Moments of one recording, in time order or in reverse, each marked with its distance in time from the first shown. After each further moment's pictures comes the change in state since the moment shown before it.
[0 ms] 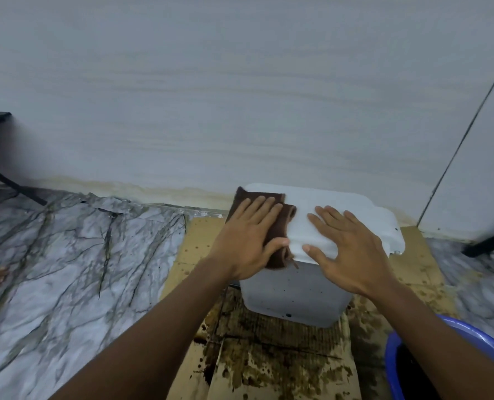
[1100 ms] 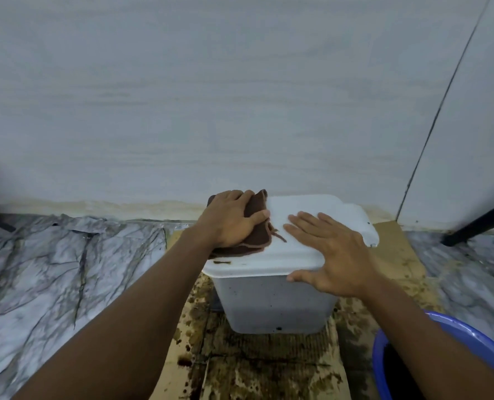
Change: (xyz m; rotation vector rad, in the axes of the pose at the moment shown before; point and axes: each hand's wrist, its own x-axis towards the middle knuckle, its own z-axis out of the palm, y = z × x) left_hand 0.084 -0.008 -0.016 -0.112 -0.229 -0.199; right_hand 0.006 0.034 0.001 0.038 0.098 -0.230
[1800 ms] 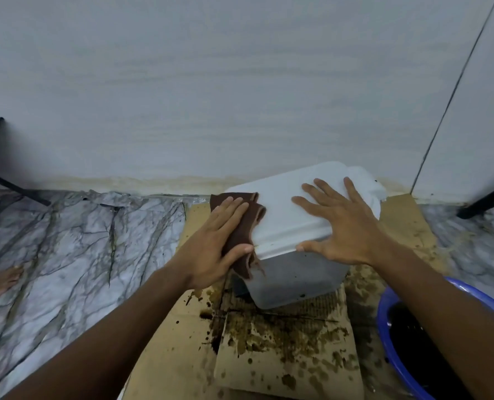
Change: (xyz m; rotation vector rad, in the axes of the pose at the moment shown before) left_hand -0.148 -0.032 0.035 -0.176 0.102 0.221; right_hand -0.012 -0.027 -0.019 -0.085 -0.254 0.087
